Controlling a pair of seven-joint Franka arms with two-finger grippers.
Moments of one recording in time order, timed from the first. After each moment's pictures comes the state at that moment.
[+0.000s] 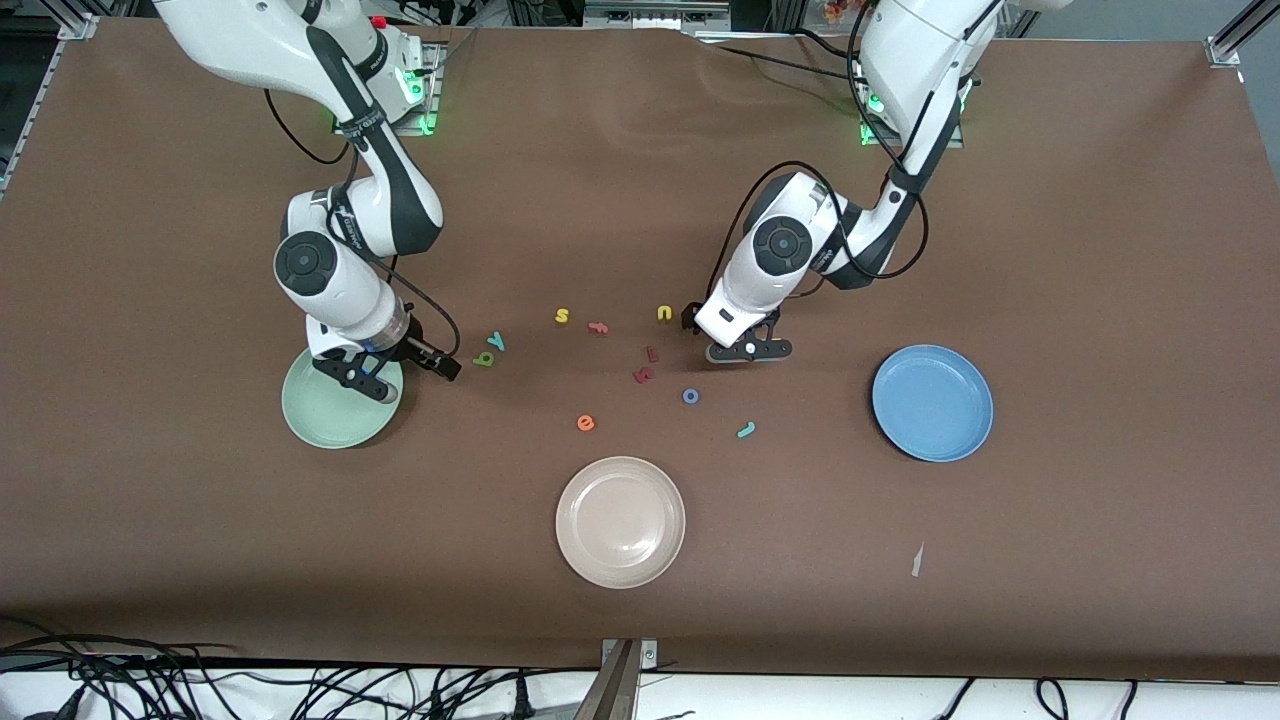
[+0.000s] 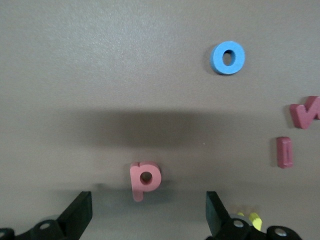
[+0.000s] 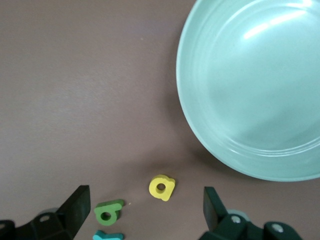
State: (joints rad) left arm -0.50 0.58 -0.15 -1.96 -0.12 2.51 -0.63; right arm 0.33 0.41 -0.02 -2.10 0.08 2.54 0.71
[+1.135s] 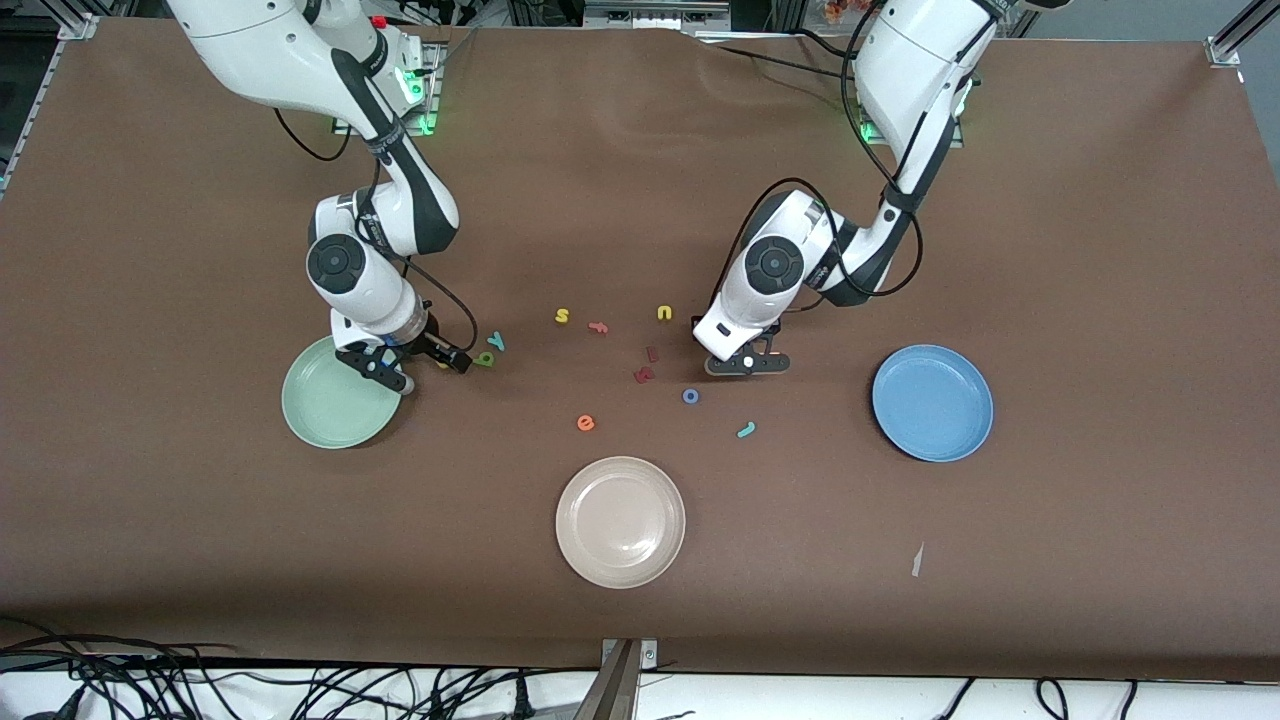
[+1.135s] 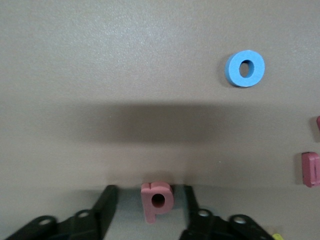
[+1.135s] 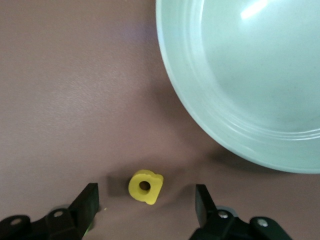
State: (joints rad) left arm -0.50 0.63 -0.13 -1.88 -0.06 2.43 -0.63; right arm 0.35 0.46 -0.01 -2.17 0.08 2.66 0.75
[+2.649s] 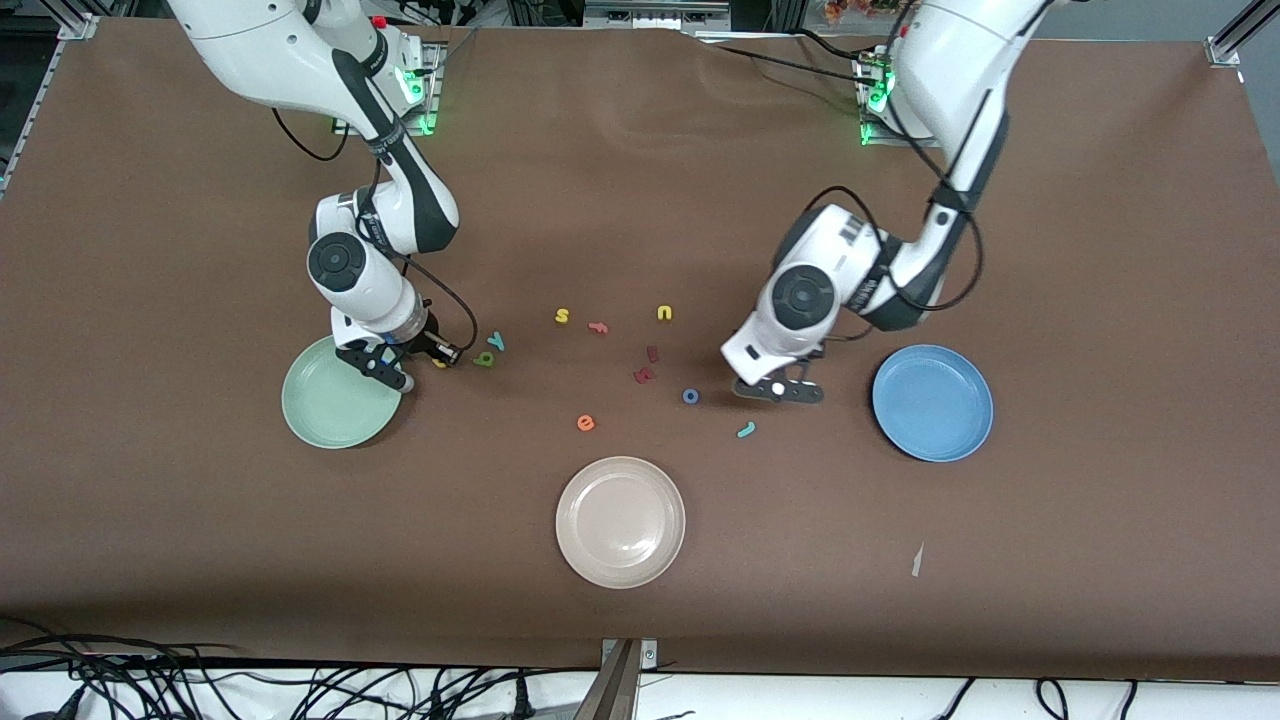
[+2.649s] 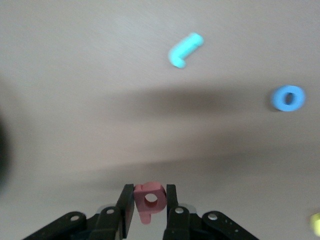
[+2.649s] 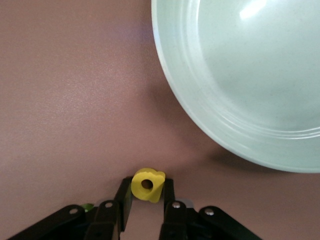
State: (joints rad) left arm -0.37 0.58 -0.12 -1.73 0.06 2.12 -0.35; right arm 0.35 0.46 -0.01 -2.17 0.08 2.67 0.75
